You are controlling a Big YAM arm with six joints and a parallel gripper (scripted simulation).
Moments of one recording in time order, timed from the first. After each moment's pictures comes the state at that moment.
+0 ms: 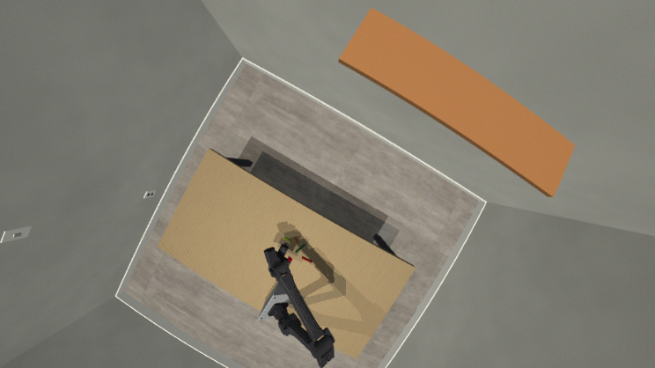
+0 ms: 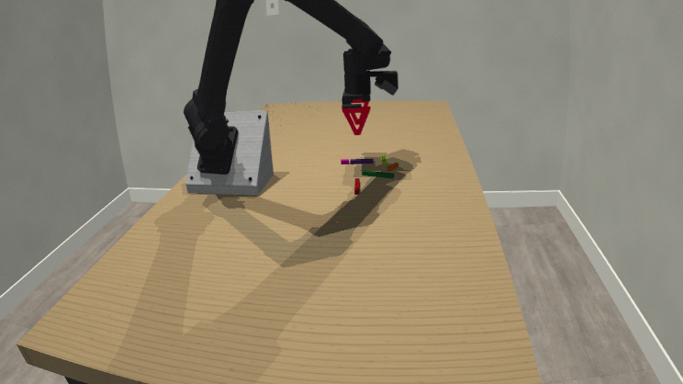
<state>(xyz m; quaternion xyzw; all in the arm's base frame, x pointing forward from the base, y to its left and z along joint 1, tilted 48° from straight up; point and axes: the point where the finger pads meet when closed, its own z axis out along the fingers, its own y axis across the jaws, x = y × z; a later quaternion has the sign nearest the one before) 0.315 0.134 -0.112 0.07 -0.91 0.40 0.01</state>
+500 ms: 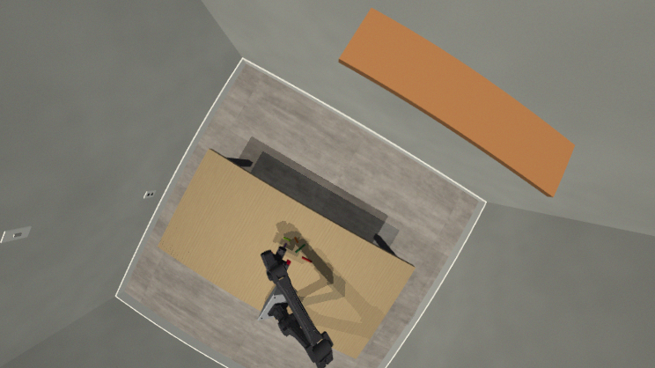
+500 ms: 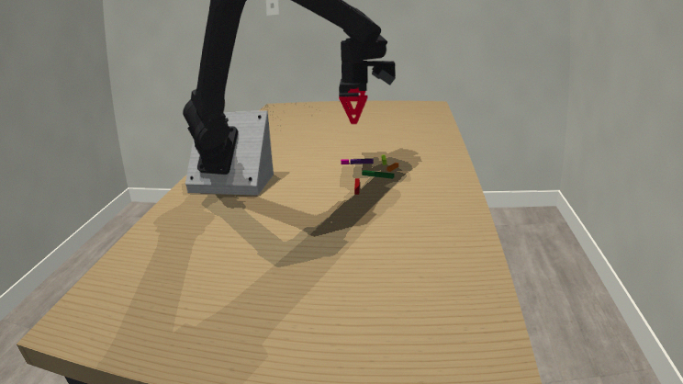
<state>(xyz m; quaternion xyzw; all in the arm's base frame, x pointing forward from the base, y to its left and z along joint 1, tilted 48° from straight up) 0.306 0.154 -0.093 0.08 -0.91 0.41 0.02</state>
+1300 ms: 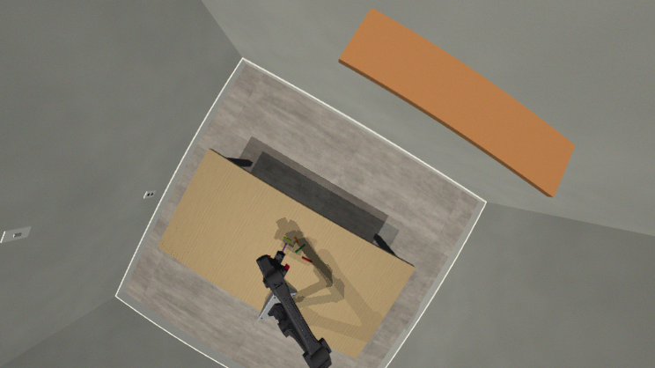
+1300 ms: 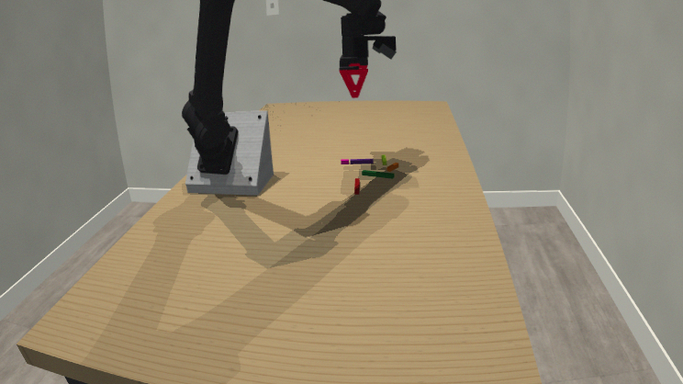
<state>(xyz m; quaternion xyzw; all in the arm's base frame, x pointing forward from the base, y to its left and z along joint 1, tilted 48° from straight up) 0.309 0.203 -0.048 0.07 -0.91 0.41 0.01</state>
